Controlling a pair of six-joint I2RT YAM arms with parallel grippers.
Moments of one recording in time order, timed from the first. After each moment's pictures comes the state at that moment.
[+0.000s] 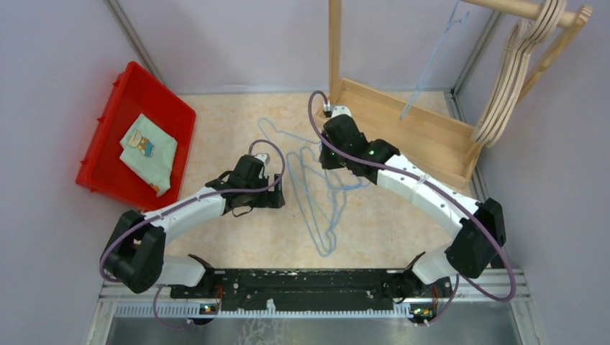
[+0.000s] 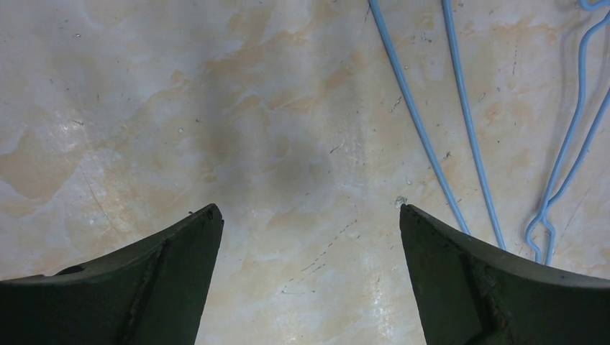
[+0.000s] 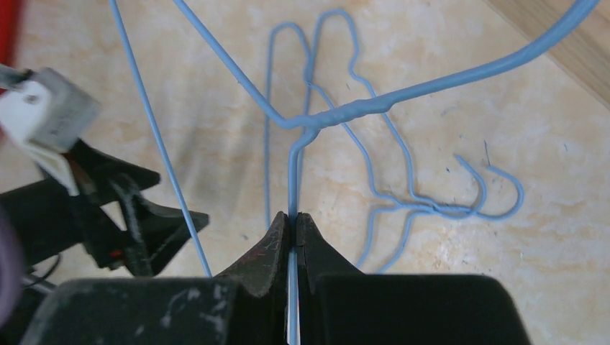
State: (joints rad) left arm -0.57 1.35 0.71 -0.28 0.01 -0.45; right arm 0.76 1.44 1.28 -0.58 0.21 0.48
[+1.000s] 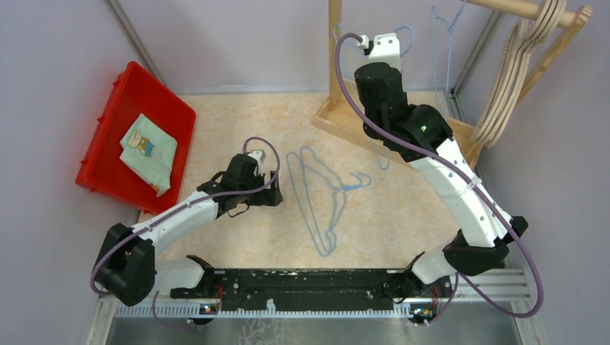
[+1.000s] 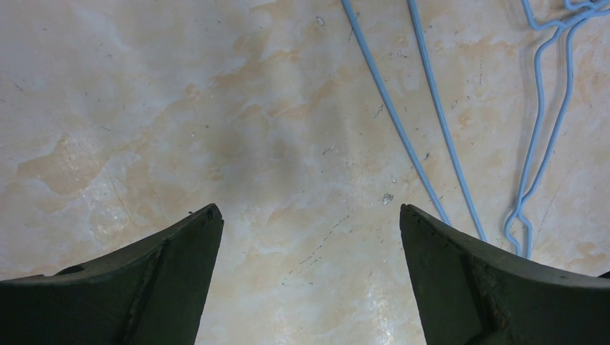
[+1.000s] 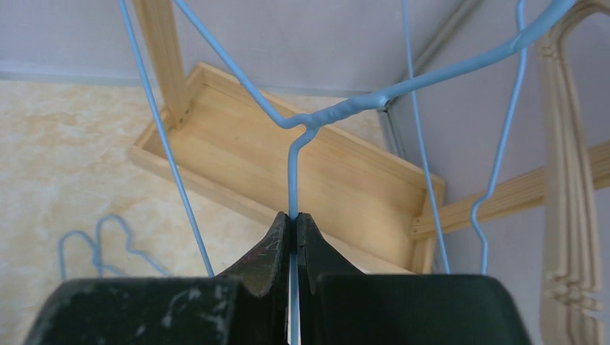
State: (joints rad) left arm -0.56 1.25 0.70 -0.29 0.01 -0.43; right arm 0.77 1.46 1.99 -0.91 0.91 0.08
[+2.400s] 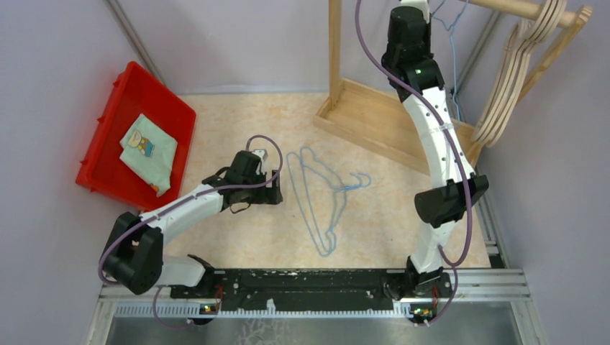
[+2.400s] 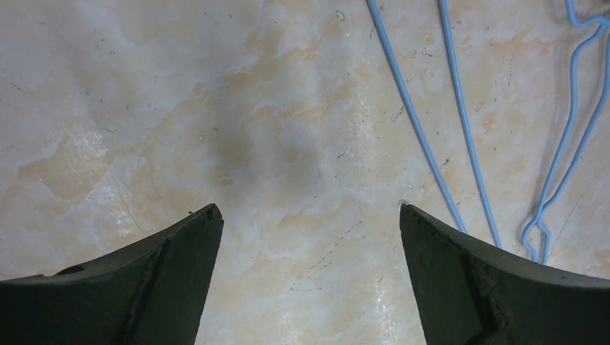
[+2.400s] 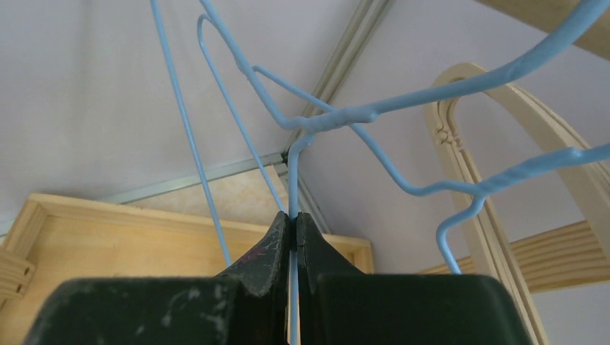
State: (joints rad) left arm -0.54 1.33 0.75 -0.32 0.01 -0.41; right arm 0.32 1.84 2.27 -0.55 0.87 -0.24
